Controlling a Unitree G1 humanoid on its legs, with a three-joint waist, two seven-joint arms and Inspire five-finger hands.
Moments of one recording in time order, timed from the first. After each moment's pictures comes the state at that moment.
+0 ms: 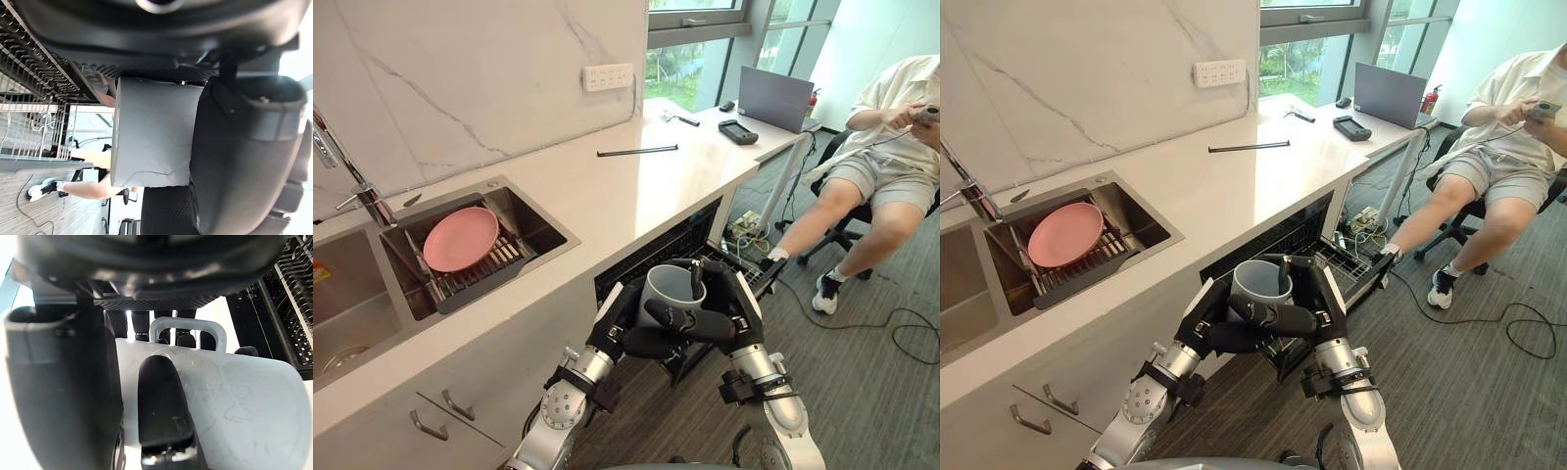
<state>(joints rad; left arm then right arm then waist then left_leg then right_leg) 0.13 0.20 -0.47 0.05 -0.17 -0.37 -0.11 0.28 -0.15 0.18 -0.13 0.31 -0.30 0.20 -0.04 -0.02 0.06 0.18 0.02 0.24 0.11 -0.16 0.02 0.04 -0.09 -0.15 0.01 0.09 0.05</state>
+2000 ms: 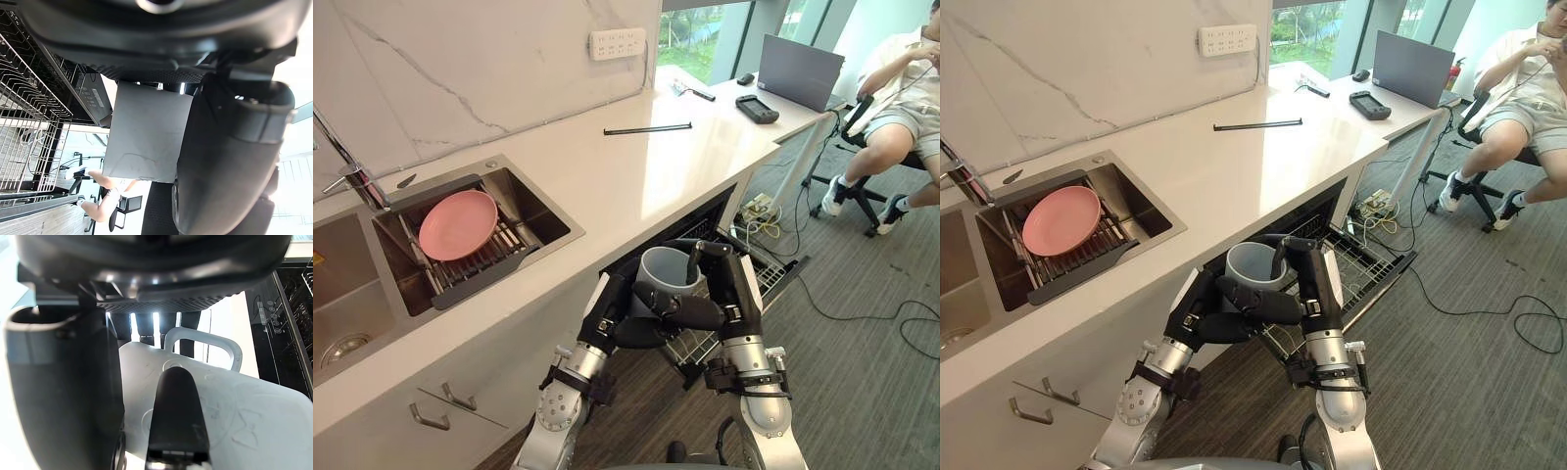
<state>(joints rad) 0.18 0.11 -0.36 0.00 -0.13 -0.40 -0.11 0.28 -0.02 0.18 -0.20 -0.05 -0.37 -0.07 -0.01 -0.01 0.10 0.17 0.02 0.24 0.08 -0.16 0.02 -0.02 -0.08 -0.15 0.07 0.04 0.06</state>
